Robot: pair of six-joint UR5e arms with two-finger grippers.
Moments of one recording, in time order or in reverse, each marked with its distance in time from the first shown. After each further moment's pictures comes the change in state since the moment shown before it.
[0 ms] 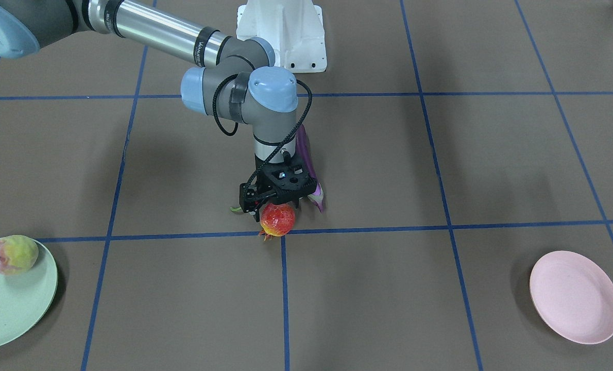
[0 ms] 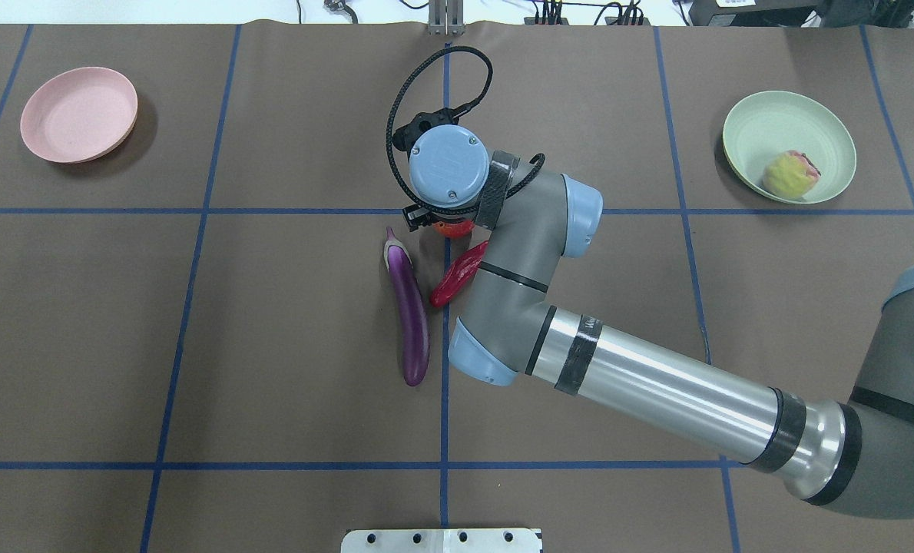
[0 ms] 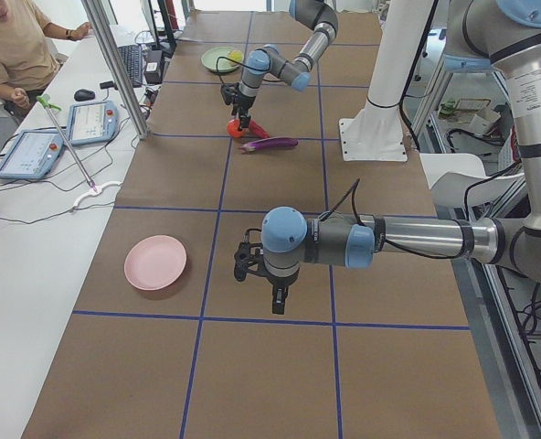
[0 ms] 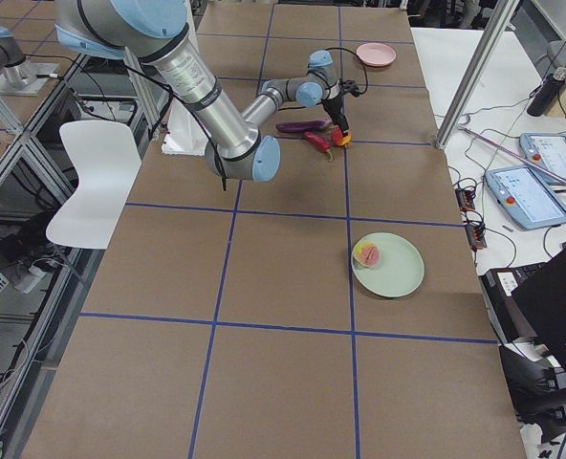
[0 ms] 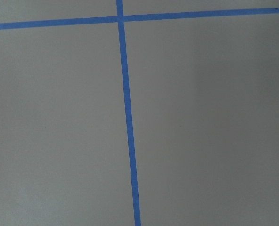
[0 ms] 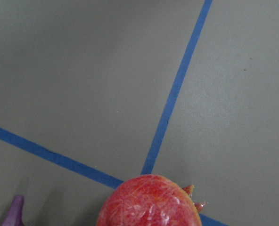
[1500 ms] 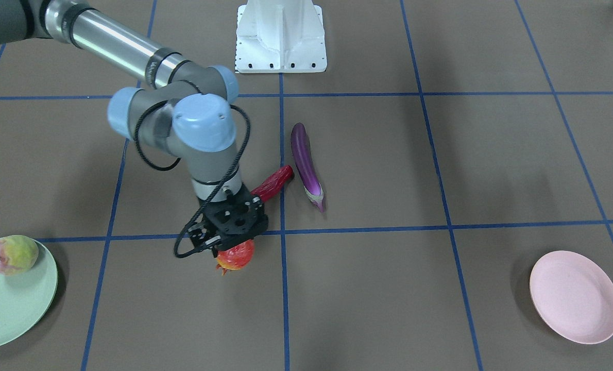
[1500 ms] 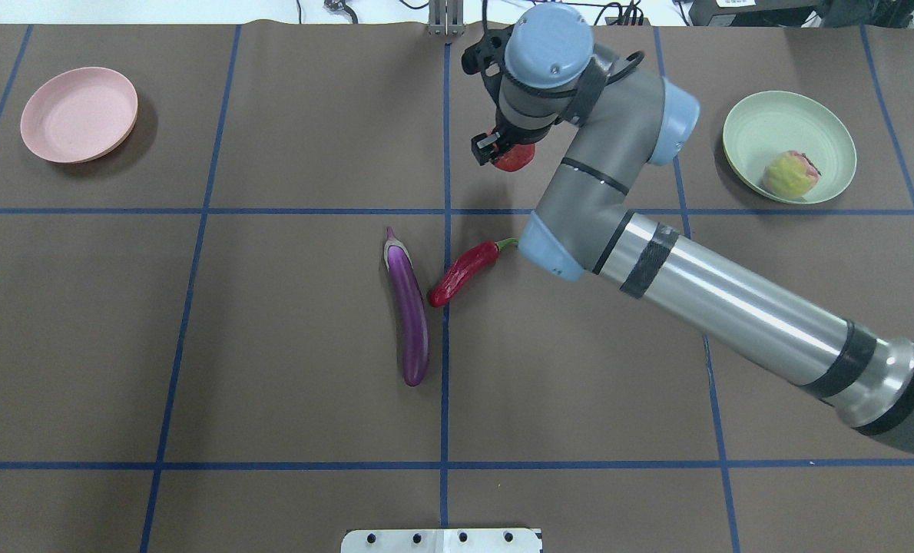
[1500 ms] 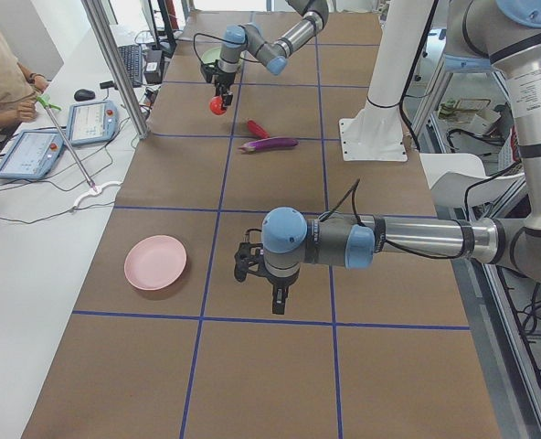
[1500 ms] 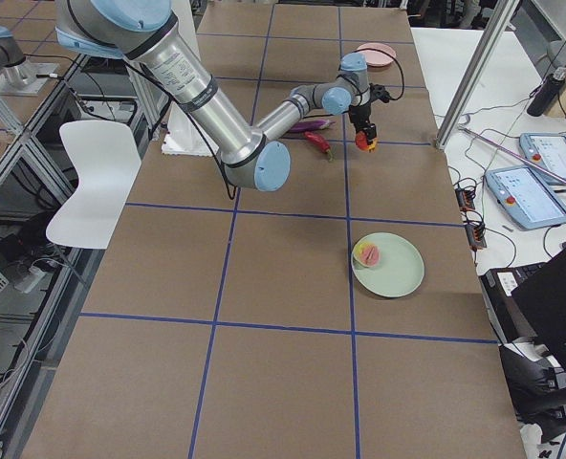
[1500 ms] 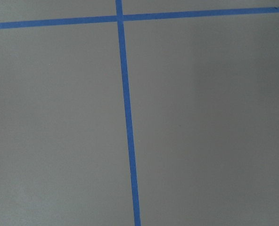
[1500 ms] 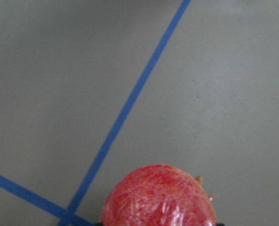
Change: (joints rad) left arm 0.001 0.001 0.001 -0.002 0.000 0.000; right arm 0.268 -0.106 0.015 0.083 0.296 -0.323
